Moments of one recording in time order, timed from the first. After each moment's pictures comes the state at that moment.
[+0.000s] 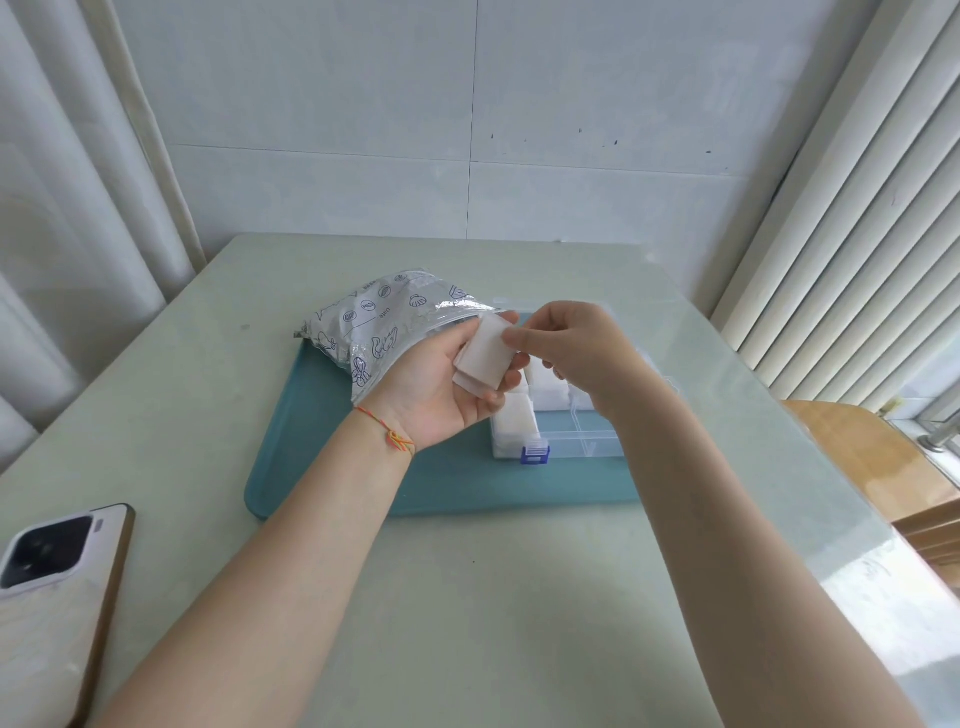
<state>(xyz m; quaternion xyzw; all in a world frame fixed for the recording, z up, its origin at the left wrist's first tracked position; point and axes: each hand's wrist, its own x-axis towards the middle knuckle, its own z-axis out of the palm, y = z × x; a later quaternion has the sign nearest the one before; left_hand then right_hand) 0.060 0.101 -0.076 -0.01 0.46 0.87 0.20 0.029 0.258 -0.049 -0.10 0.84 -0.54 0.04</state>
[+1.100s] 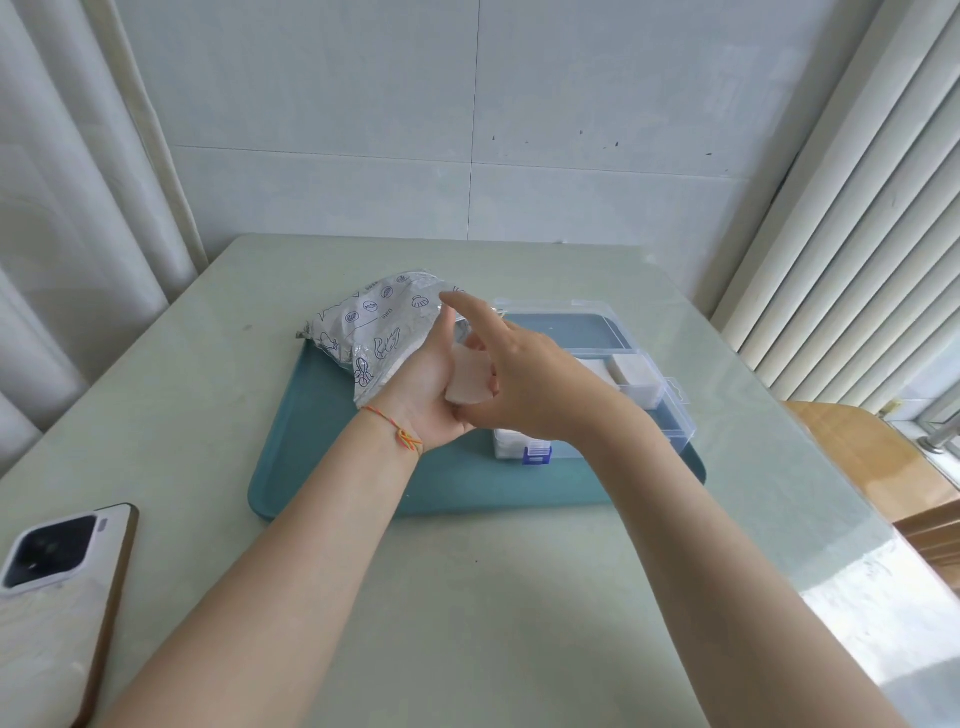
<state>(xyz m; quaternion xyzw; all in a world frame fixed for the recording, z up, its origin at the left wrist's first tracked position) 0.057 0.102 -0.082 -0.06 0.48 0.86 0.18 0.058 0.231 -0.051 -0.36 0.90 -0.24 -0.03</state>
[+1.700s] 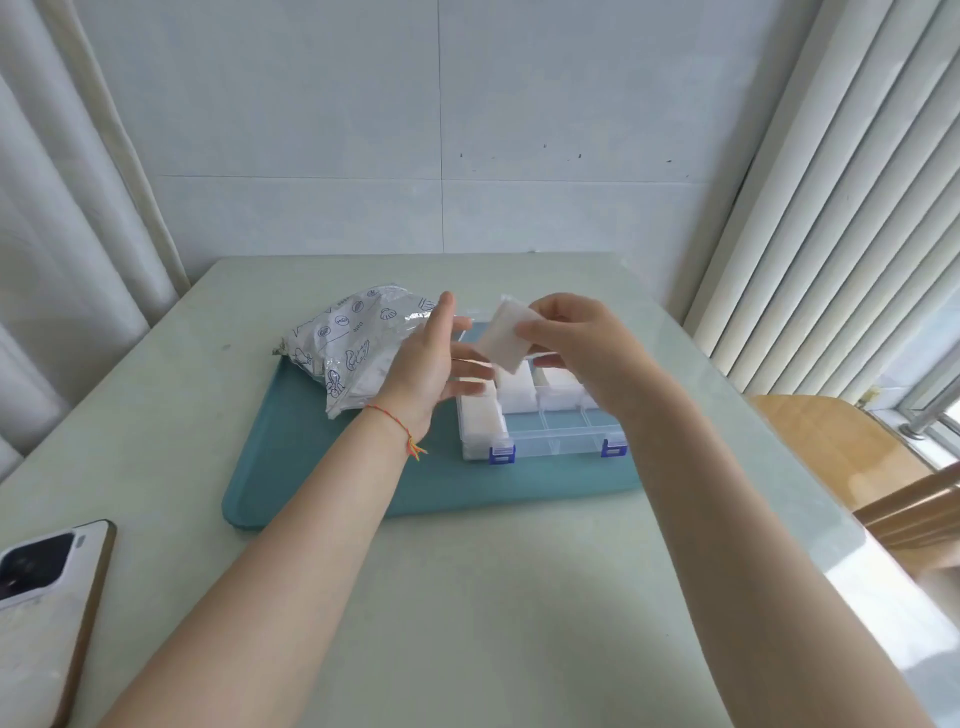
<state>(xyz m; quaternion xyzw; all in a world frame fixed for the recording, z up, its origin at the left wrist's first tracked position) 0.048 0.129 -0.073 -0.06 0.66 0.75 0.00 0.032 0.297 -0.040 -0.11 0.79 -0.60 0.05</state>
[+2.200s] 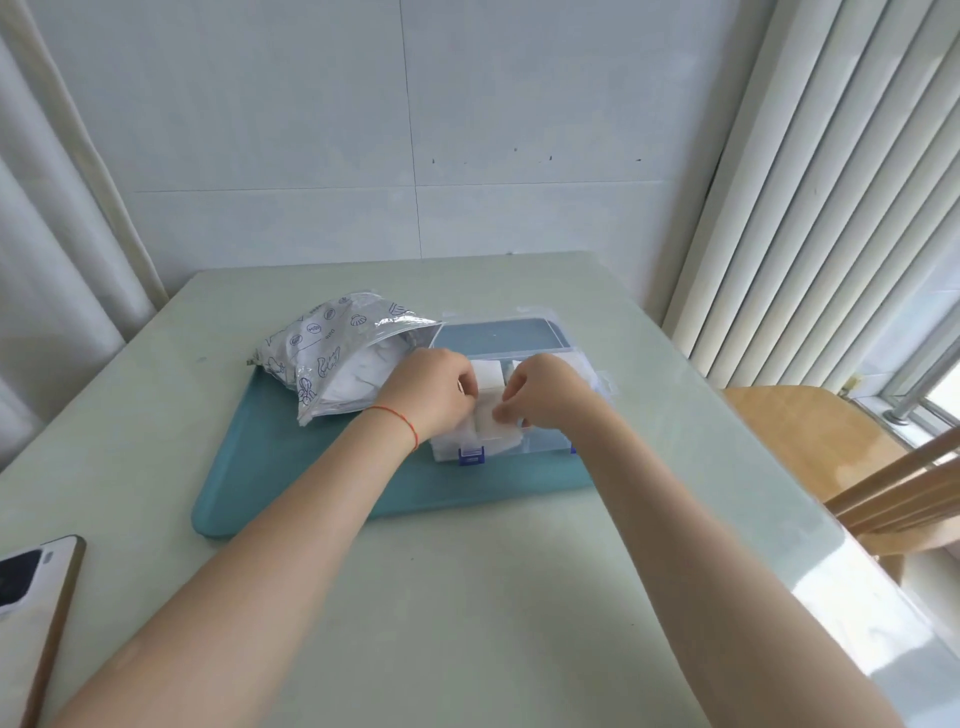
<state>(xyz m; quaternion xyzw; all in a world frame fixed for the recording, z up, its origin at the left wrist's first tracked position) 0.051 0.149 -0.079 0.06 0.97 0.21 -0.08 0.020 0.305 -0.087 -0.06 0.94 -0.31 0.11</state>
